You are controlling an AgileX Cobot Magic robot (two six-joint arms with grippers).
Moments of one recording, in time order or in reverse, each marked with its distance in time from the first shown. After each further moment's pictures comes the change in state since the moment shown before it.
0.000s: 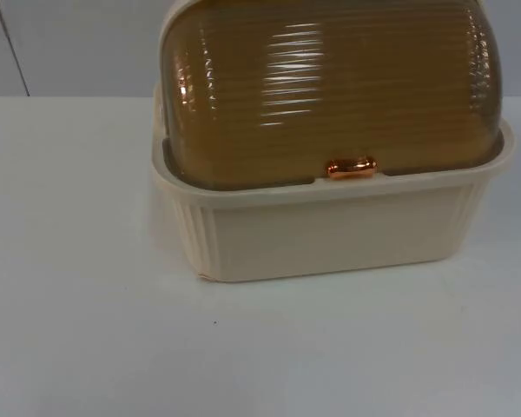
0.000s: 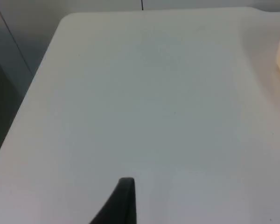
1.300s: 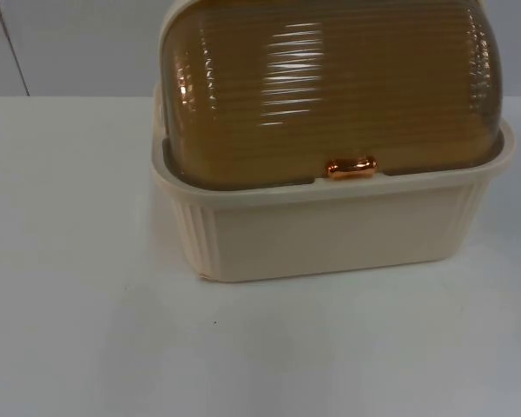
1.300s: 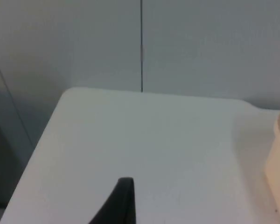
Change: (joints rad) right arm 0.000 0.546 -0.492 -0.045 -0.163 0.040; left arm 0.000 0.632 -0.411 0.001 -0.305 -0.098
